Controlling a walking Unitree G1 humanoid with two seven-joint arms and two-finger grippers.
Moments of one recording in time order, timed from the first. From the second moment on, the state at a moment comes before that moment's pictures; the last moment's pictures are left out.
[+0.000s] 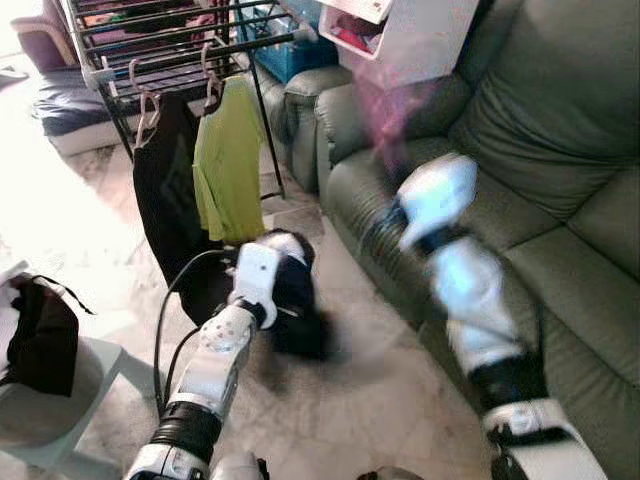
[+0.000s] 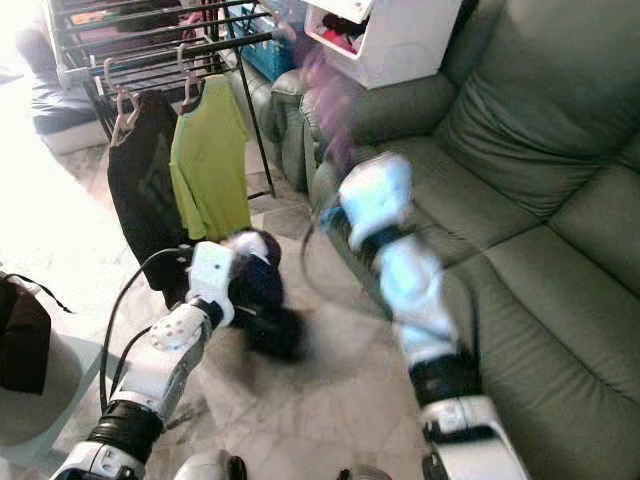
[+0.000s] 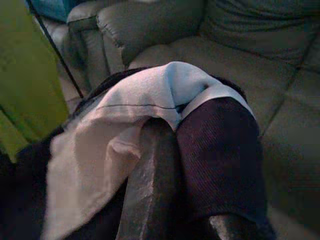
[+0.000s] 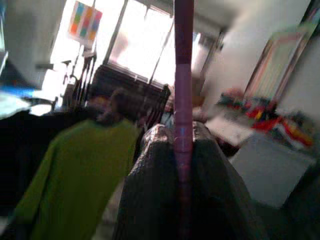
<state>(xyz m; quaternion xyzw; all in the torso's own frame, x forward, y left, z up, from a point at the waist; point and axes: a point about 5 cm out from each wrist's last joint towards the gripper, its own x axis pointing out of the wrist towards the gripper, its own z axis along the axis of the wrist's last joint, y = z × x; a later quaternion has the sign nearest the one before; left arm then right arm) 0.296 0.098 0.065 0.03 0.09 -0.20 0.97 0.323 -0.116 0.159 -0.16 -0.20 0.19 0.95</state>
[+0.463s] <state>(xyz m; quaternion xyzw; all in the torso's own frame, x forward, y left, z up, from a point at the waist) 0.303 0.139 0.077 0.05 0.06 -0.08 0.99 0.308 -0.174 0.101 -0.12 -0.06 0.06 0.99</state>
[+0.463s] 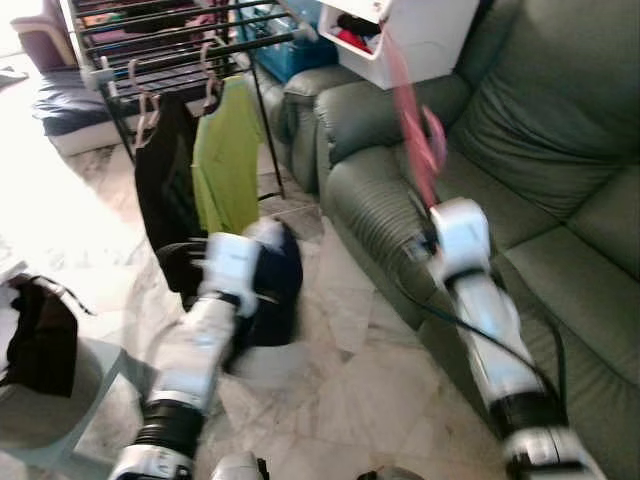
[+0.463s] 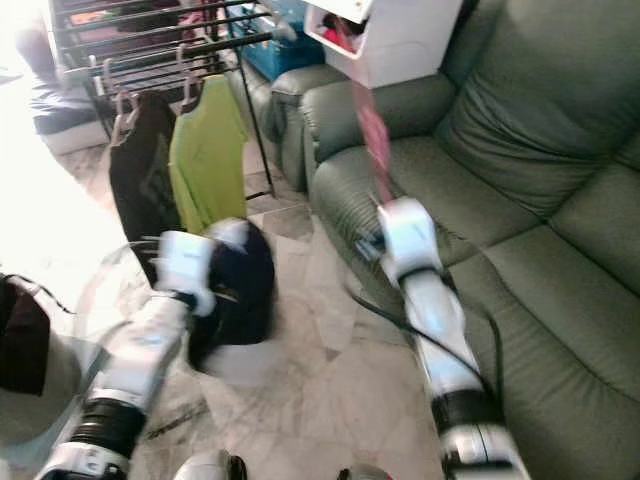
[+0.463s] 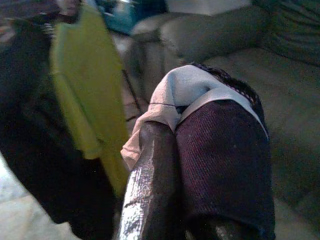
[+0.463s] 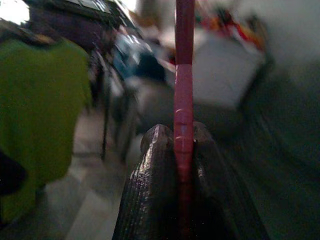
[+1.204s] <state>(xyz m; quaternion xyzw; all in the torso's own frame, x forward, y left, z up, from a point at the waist) 0.280 0.176 0.083 0.13 0.04 0.05 0.99 0.287 -0.167 0.081 -0.08 -0.01 0.04 1.00</state>
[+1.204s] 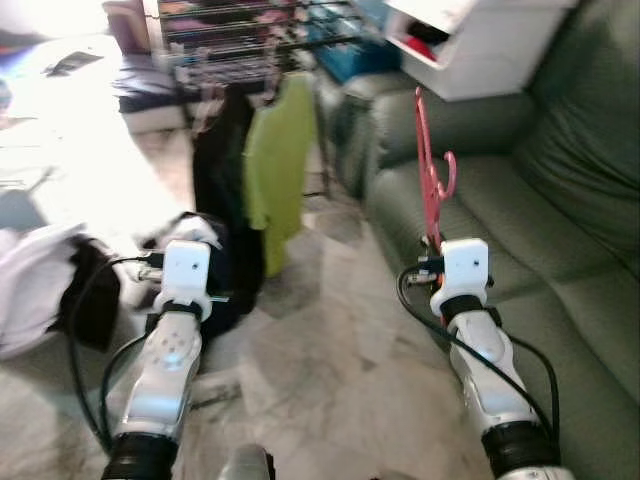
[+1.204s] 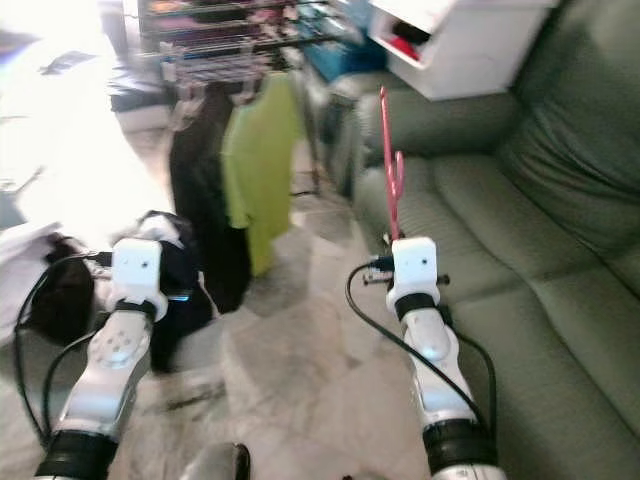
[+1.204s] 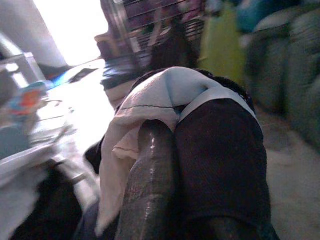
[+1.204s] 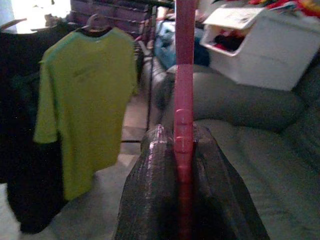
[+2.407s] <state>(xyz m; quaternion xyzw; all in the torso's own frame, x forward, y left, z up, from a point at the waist) 0.249 0.182 0.070 0.13 0.08 0.04 0.99 0.284 -0.151 0.082 -0.04 0.00 0.08 1.00</state>
